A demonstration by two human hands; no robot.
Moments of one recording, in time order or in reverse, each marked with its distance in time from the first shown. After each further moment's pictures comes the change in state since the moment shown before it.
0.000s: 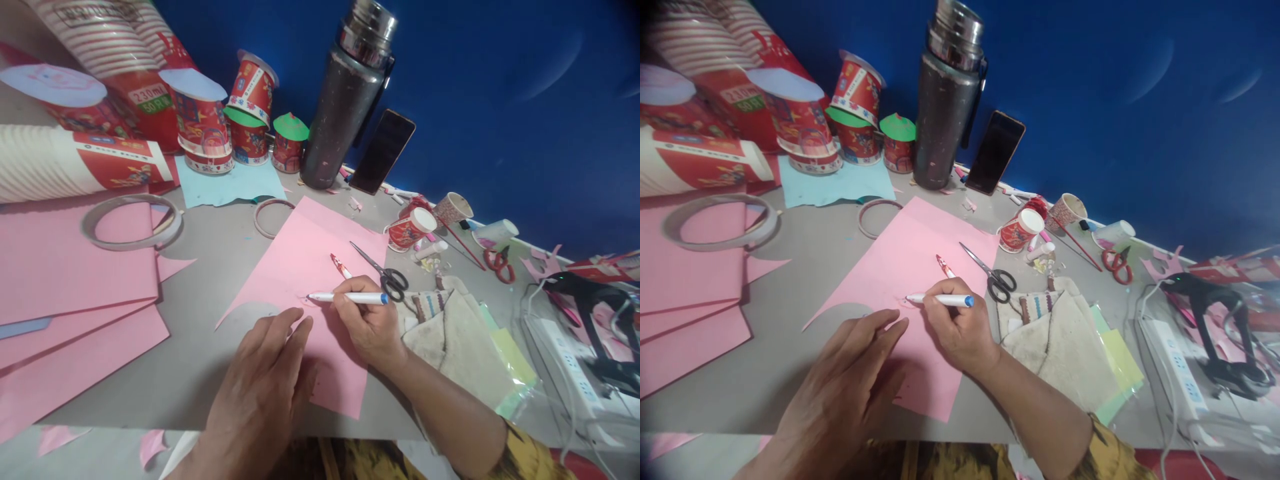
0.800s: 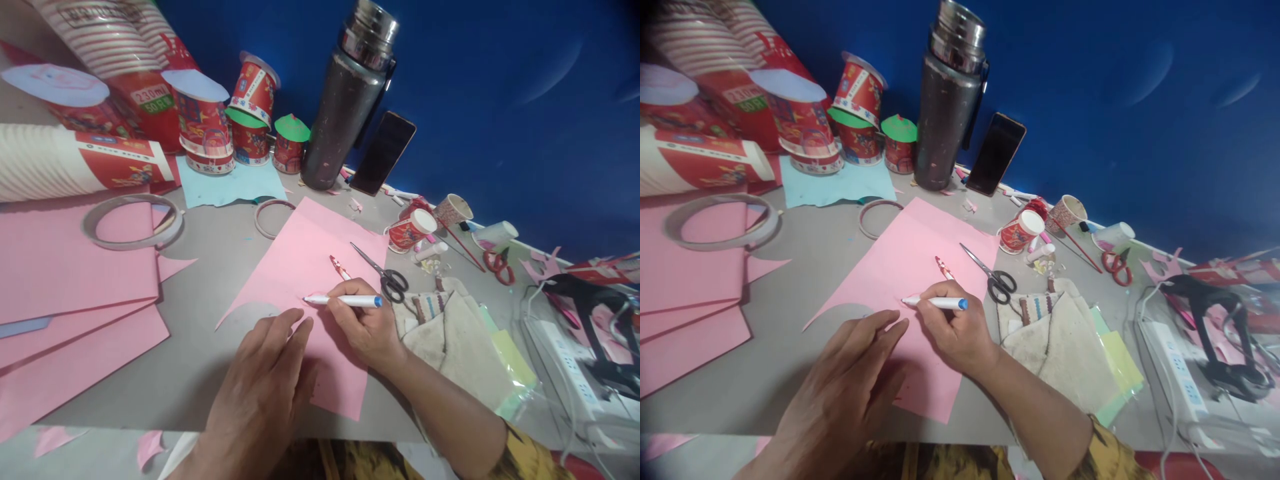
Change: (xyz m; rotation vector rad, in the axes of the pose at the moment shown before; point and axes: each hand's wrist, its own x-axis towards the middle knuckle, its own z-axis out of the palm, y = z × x) left_hand -0.001 -0.001 0.001 0.010 0.021 0.011; right_hand 0.001 -0.001 0.001 -0.025 -0.042 -0.002
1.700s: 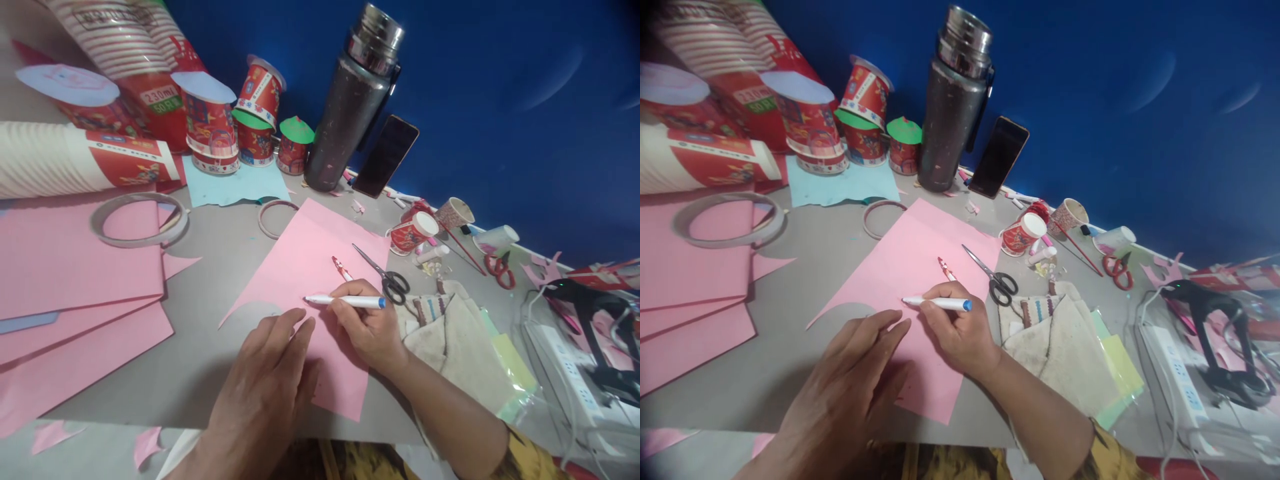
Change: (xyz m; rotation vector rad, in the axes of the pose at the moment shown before) left_hand 0.003 0.002 0.001 -0.004 0.032 0.009; right_hand -0.002 0.002 -0.002 0.033 -0.031 0.023
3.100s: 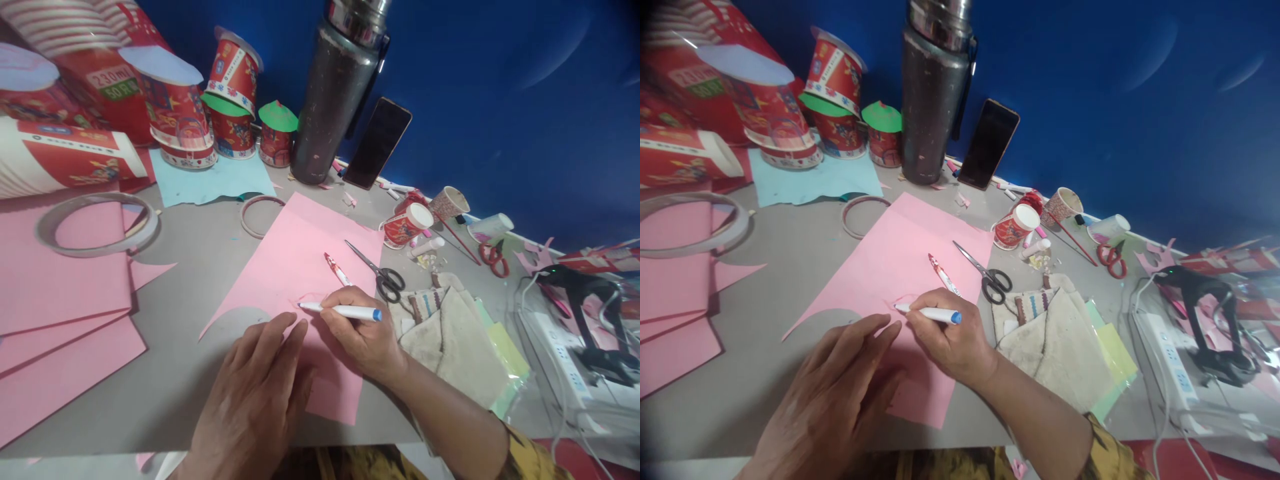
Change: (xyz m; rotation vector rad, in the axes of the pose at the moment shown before) left_hand 0.002 -0.001 -0.003 0.057 -0.075 -0.004; right_hand -0.003 -0.003 -0.004 -0.006 0.003 -0.096
